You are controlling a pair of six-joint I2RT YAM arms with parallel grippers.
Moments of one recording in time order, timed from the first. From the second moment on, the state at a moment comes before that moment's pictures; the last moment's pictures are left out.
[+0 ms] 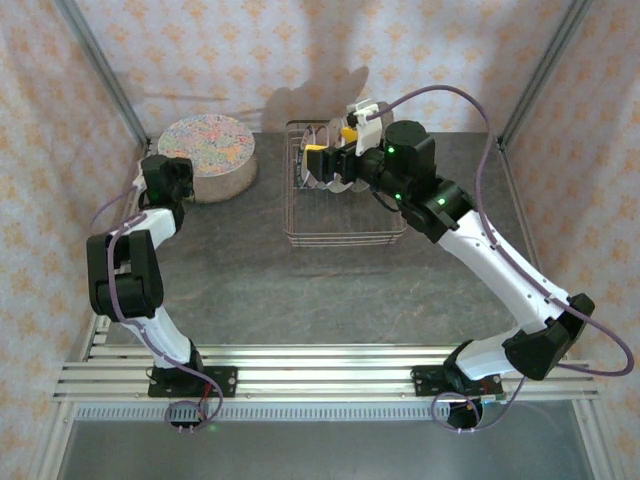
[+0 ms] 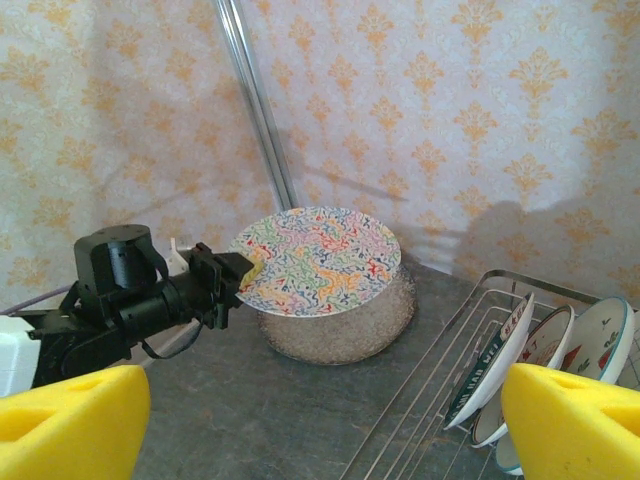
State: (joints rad) left arm 0.24 1.76 1.03 0.40 0.10 -1.34; right arm 0.68 1.39 1.56 -0.32 -0.09 0.17
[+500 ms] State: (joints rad) left arm 0.26 1.90 1.03 0.42 0.10 -1.32; right arm 0.68 1.39 1.56 -0.33 -0.06 0.17
